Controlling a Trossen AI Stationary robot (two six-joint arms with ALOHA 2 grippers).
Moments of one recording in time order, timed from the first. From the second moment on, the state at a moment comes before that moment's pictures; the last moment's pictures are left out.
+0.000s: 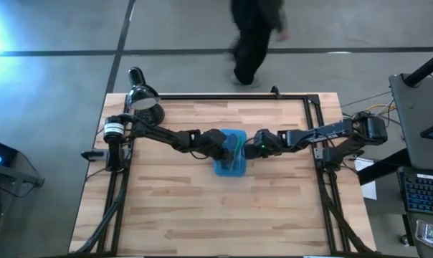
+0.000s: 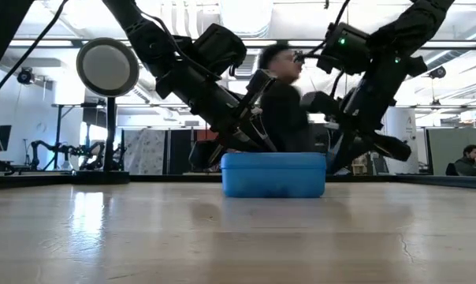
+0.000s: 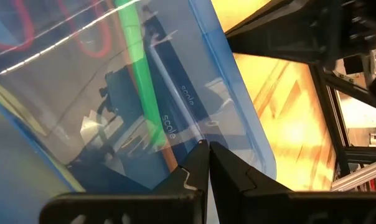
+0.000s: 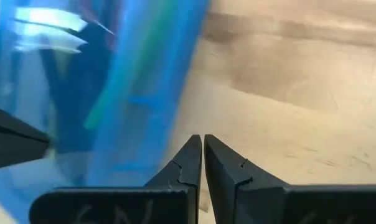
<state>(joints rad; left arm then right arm) 0.11 1.89 1.06 0.17 0.15 -0.99 -0.12 1.48 0.66 -0.21 0.09 1.25</state>
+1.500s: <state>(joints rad) 0.11 1.92 1.06 0.15 0.16 -1.01 -0.10 1.60 0.72 -0.04 0.11 1.23</state>
